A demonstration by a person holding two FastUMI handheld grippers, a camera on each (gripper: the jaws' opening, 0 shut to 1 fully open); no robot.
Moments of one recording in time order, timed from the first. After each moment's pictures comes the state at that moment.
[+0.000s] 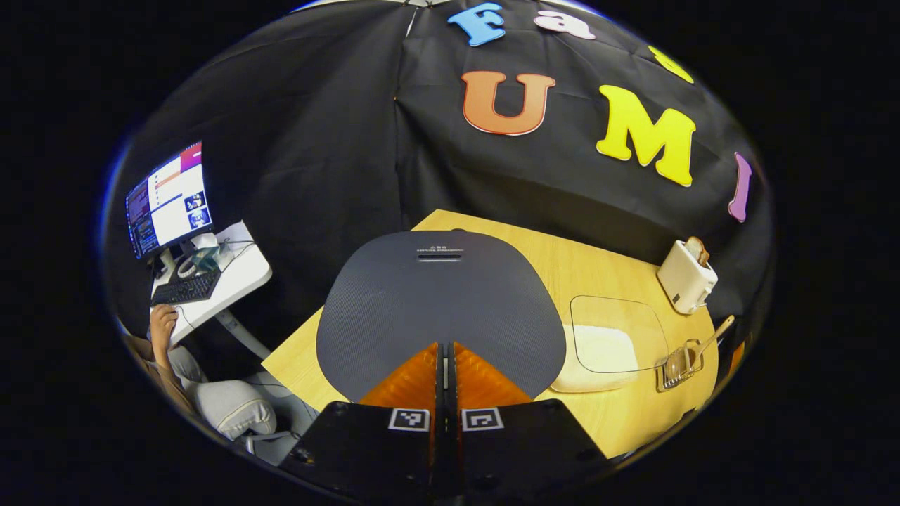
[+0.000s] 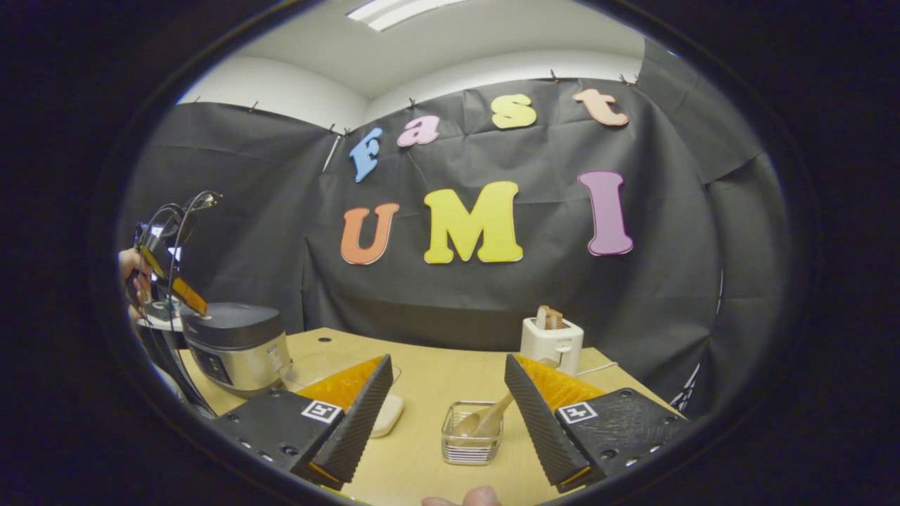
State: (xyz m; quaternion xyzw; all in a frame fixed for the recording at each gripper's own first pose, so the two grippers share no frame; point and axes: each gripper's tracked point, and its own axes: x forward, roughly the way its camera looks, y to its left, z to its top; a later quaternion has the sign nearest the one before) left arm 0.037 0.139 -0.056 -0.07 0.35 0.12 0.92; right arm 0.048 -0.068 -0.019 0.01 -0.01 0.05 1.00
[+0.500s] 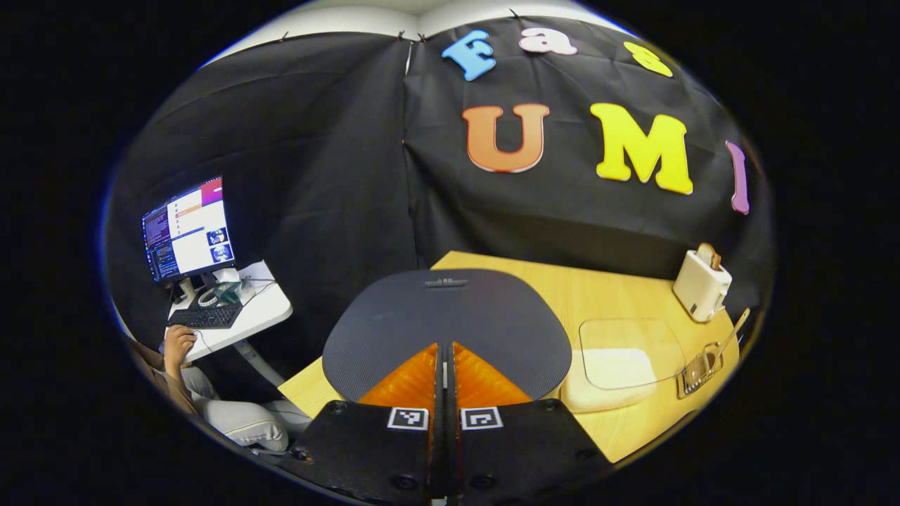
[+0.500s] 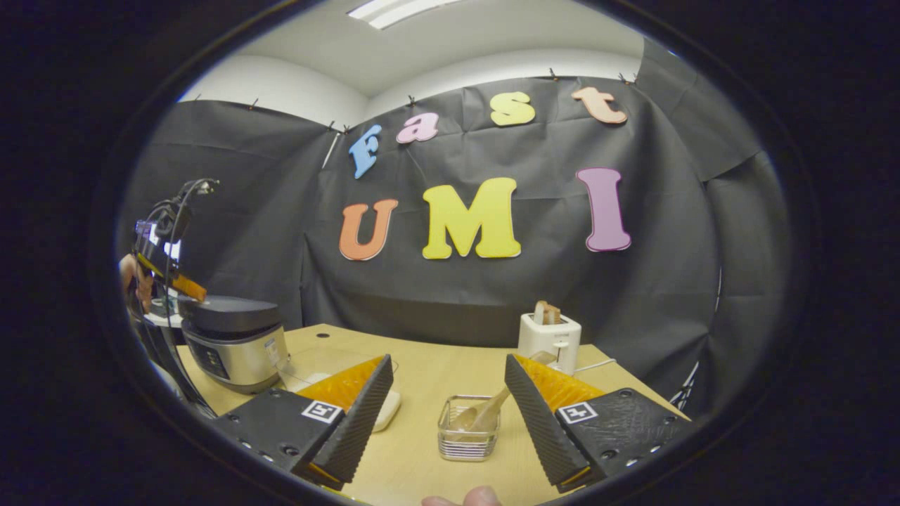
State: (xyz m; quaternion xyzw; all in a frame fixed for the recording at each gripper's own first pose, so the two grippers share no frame) left arm 0.057 0.147 -0.011 -0.03 0.22 0.16 0.96; right arm 0.045 -0.075 -0.031 -0.01 0.00 0.05 1.00
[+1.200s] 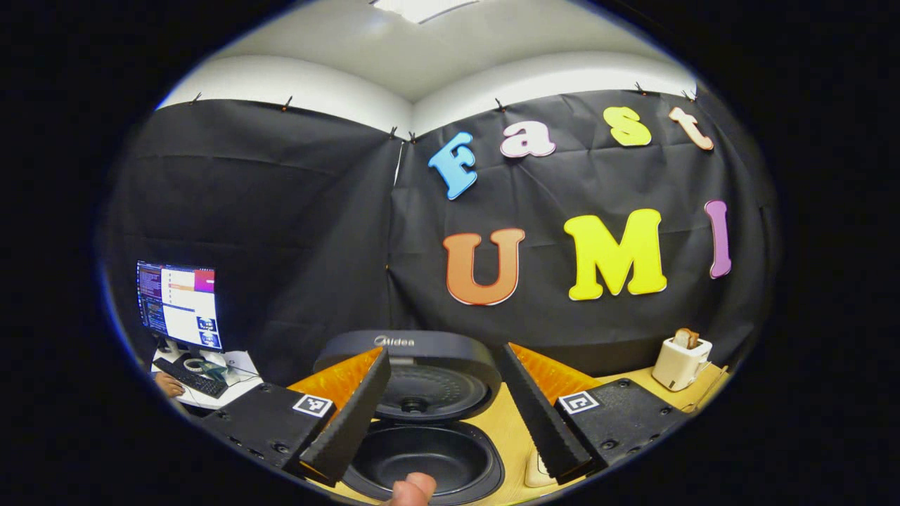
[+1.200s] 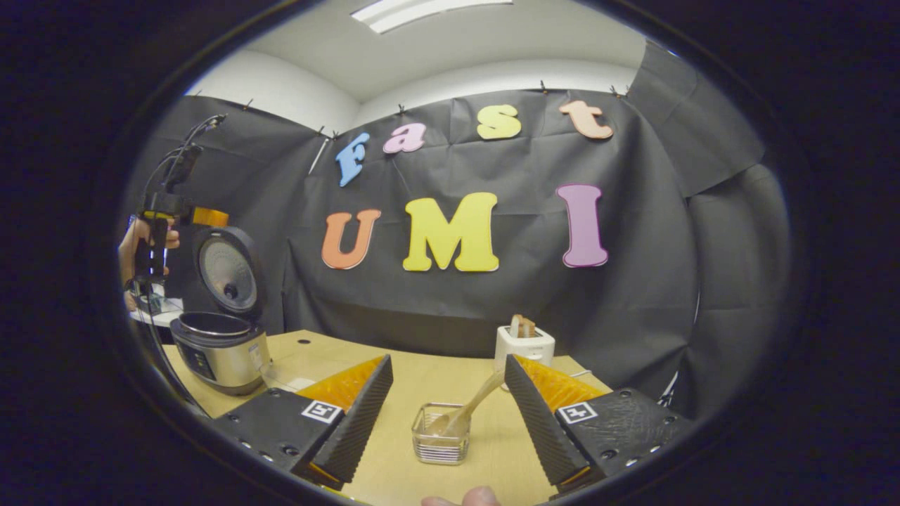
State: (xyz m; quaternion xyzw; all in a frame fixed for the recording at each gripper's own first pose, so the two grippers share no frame) left arm 0.102 0.124 0.135 0.03 -0.02 0.13 0.99; right arm 0.034 -0.102 -0.012 -0.01 -0.02 0.01 1.00
